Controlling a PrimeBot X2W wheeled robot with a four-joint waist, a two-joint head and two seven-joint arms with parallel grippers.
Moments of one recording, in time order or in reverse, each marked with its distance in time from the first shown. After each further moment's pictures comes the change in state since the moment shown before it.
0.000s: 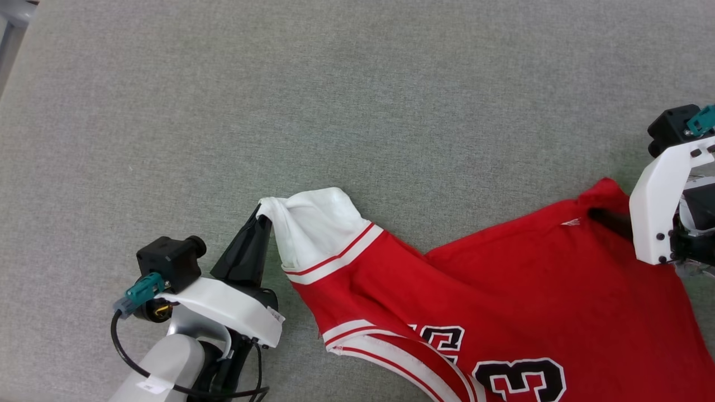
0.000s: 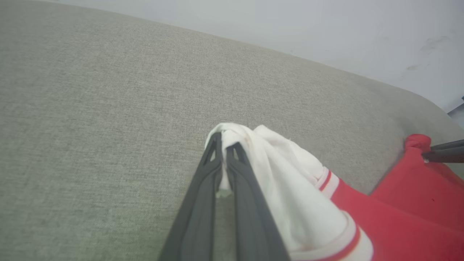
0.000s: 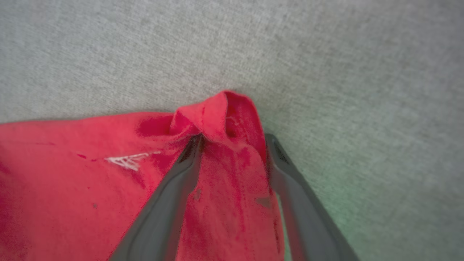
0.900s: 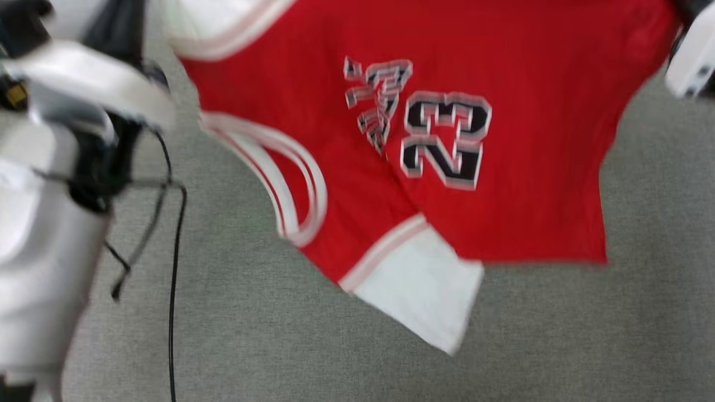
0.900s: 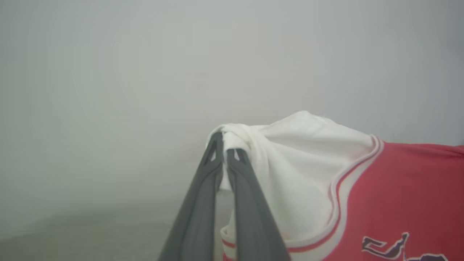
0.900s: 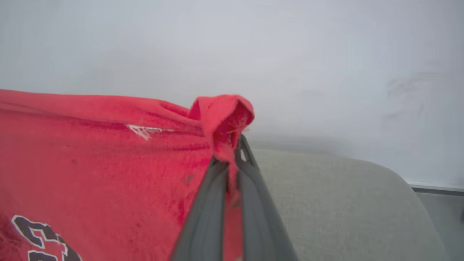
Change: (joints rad) left arm -0.543 0.080 0.132 0.247 -0.014 -0.044 0.083; right arm -0.385 0.163 -0.209 0.221 -0.250 0.001 -0.551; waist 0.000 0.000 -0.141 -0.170
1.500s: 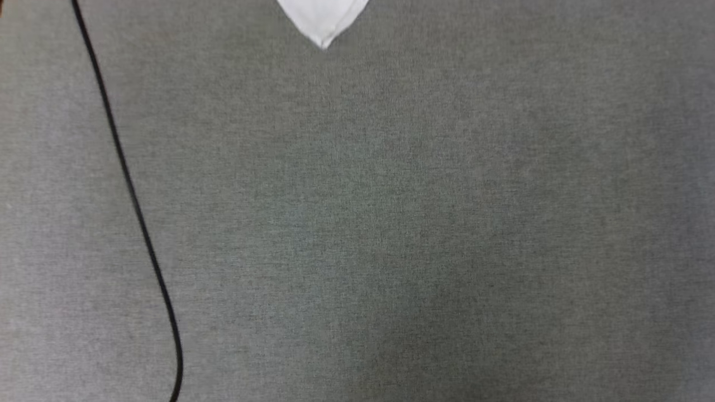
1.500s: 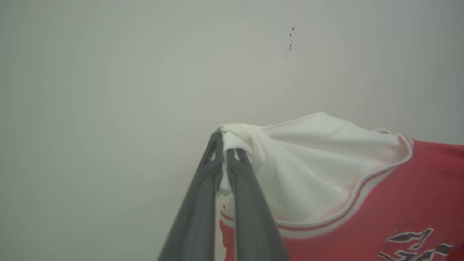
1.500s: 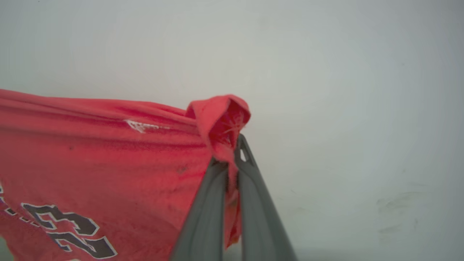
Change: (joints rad) left arm -0.694 0.011 0.027 0.365 0.046 -0.098 0.014; right arm -0.539 0.013 -0.043 0.174 -0.069 0.001 -0.223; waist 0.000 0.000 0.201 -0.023
